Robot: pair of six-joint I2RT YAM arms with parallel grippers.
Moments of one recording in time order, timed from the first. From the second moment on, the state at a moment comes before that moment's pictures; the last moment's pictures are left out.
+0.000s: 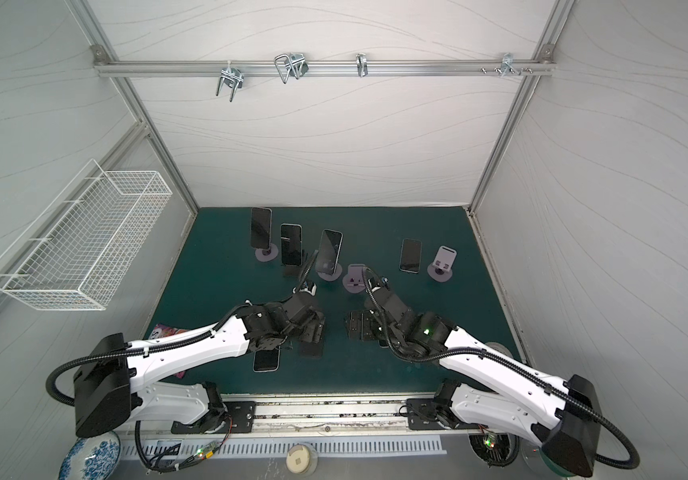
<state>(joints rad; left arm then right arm) -0.97 1.33 0.85 -0.57 -0.33 -0.62 0.99 0.97 0.78 -0.62 0.09 0.75</state>
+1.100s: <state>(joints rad) -0.97 1.35 0.87 -0.59 -0.38 -0.63 0.99 0.97 0.79 -0.62 0.10 0.73</state>
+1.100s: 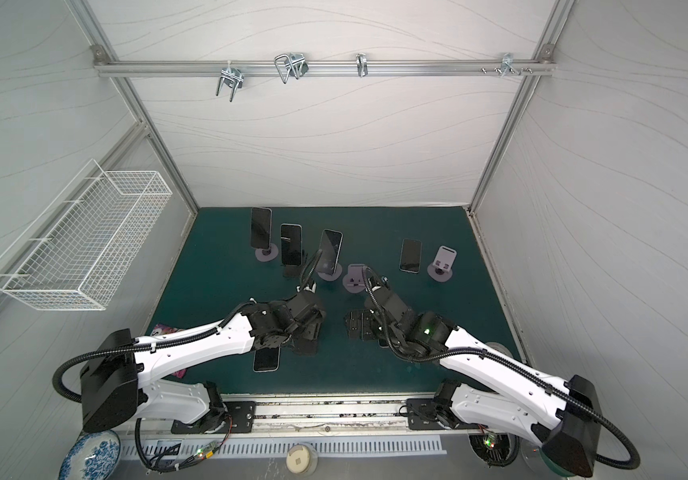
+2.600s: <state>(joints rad) -0.02 1.37 0.97 -0.41 -0.12 -0.52 0.99 1.24 1.00 -0.55 -0.02 0.68</state>
